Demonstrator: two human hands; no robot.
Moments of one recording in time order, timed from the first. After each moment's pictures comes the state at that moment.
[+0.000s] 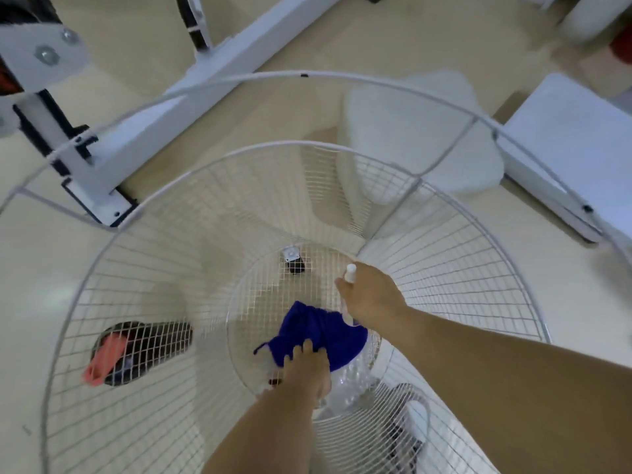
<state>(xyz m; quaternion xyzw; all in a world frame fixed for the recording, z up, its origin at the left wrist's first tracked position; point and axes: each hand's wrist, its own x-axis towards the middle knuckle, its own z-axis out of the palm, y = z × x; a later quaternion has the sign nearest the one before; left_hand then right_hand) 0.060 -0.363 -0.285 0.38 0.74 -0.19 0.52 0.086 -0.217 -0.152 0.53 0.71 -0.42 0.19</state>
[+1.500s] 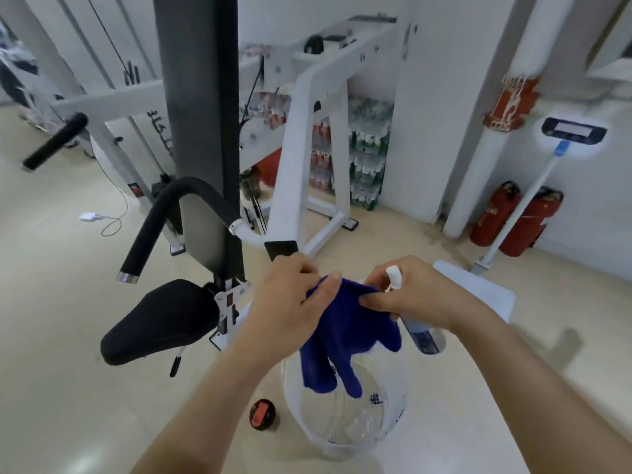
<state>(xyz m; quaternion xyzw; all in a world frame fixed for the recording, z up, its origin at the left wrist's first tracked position) 0.011 -0.457 0.601 0.56 0.75 0.32 0.13 0.168 -0.323 0.590 0.33 0.80 -0.50 -0.05</state>
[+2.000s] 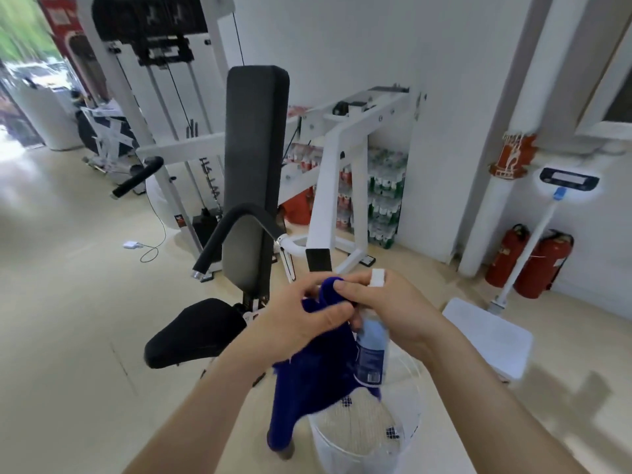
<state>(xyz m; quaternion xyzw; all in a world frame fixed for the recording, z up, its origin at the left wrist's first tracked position) 0.037 -0.567 0.663 0.47 0.68 0.44 0.37 0.167 -0.451 0.652 0.23 0.63 -0.72 -0.18</state>
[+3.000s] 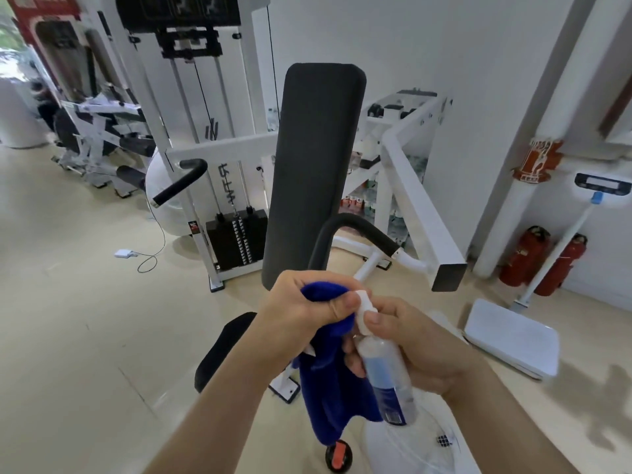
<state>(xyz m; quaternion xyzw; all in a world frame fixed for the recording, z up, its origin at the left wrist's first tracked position) -0.216 -0.678 0.690 0.50 0.54 0.55 0.40 -0.064 -0.578 0.648 0.10 0.59 -0.80 -0.10</state>
